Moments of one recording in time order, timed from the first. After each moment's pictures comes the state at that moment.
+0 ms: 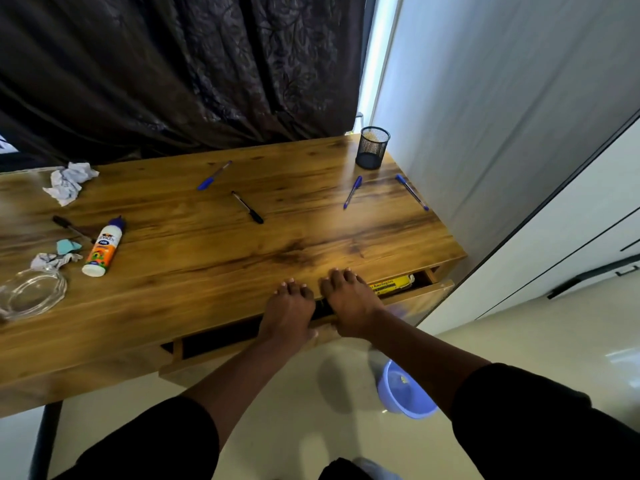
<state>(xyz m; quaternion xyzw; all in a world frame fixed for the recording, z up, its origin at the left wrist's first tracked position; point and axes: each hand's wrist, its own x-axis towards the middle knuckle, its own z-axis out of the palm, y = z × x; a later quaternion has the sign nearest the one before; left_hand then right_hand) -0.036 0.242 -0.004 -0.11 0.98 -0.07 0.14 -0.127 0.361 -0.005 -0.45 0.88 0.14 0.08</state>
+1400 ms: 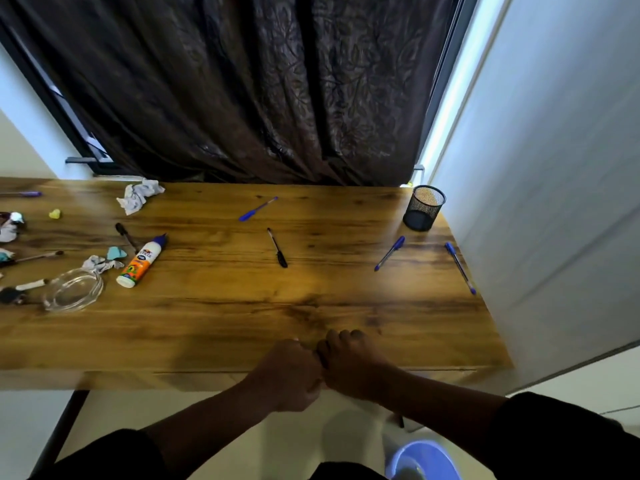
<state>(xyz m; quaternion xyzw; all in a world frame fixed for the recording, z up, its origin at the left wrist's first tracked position) -0.067 0.225 -0.001 0.05 1.00 0.00 0.04 -0.195 0.353 -0.021 -0.68 0.73 0.10 -0.05</state>
